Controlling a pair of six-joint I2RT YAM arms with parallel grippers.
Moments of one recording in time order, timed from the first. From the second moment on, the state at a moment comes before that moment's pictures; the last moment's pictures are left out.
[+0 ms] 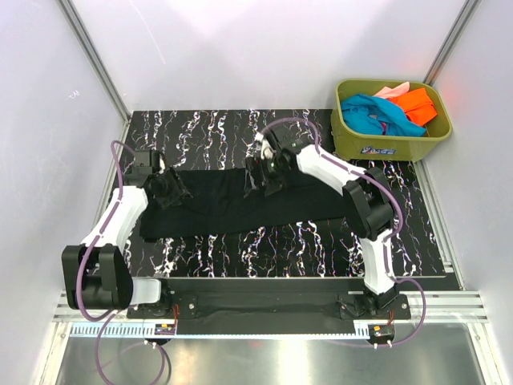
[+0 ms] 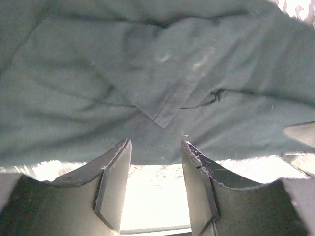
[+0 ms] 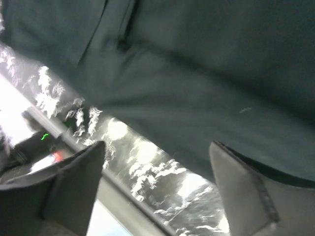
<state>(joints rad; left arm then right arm) -0.01 1.32 0.96 -0.64 0.19 -0.52 0.59 2.07 1.63 -0.62 -0.51 0.43</state>
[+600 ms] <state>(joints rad) -0.01 1.64 1.08 -0.71 0.03 -1.07 0.58 2.31 2.03 -0.89 -0.24 -0.10</state>
